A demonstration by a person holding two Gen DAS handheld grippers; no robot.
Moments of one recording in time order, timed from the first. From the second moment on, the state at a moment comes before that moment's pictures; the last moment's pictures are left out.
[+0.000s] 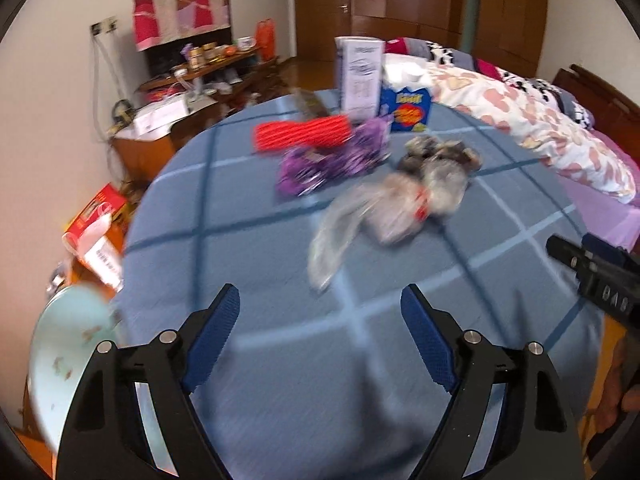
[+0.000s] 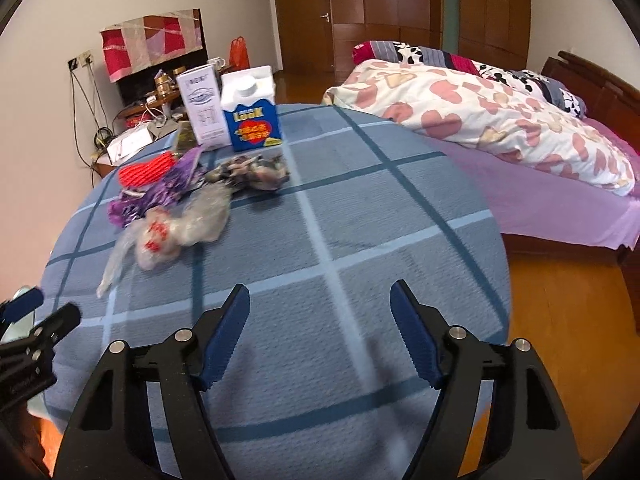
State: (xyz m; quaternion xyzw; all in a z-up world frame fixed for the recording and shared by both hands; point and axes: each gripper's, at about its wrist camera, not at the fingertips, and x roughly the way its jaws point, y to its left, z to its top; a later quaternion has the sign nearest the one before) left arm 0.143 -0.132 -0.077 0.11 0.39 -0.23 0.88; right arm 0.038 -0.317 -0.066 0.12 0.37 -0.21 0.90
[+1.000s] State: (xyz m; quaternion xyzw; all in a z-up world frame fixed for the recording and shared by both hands) left arm 0.169 -0.166 -0.071 0.09 0.39 -0.28 0.87; right arm 0.177 -0.368 -0.072 0.18 0.39 -0.09 0.90
